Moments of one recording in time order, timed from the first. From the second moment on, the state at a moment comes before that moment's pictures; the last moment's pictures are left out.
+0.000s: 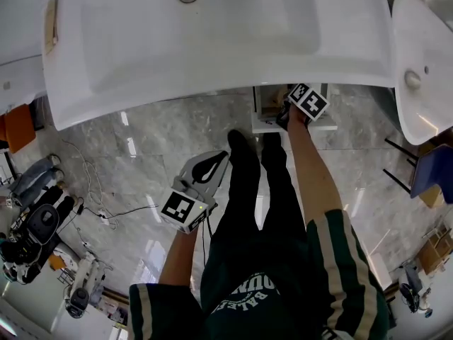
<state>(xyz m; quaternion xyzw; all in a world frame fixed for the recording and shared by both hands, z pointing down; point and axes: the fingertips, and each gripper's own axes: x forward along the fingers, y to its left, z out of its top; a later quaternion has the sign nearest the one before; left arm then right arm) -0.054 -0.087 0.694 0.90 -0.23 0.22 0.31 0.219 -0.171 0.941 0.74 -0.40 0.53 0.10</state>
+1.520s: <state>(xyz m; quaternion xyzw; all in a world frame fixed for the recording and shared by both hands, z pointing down) -0.055 -0.079 0.637 0.91 -0.26 0.17 0.28 0.213 -0.125 0.870 0.69 -0.38 0.61 0.02</state>
